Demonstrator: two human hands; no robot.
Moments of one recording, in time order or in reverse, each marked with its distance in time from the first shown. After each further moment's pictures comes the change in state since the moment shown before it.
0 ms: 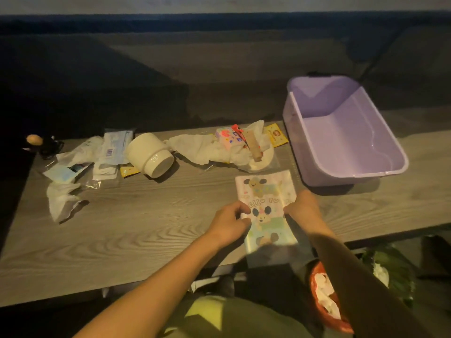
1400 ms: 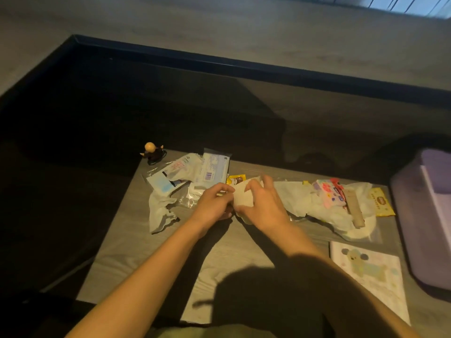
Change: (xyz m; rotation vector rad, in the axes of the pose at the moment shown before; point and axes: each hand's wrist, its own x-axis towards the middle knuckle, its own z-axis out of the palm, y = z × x) left_hand 0.001 -0.029 -0.248 -0.440 0.367 -0.112; right_hand -0.073 -0.243 0.159 -0.343 -0.210 -0.832
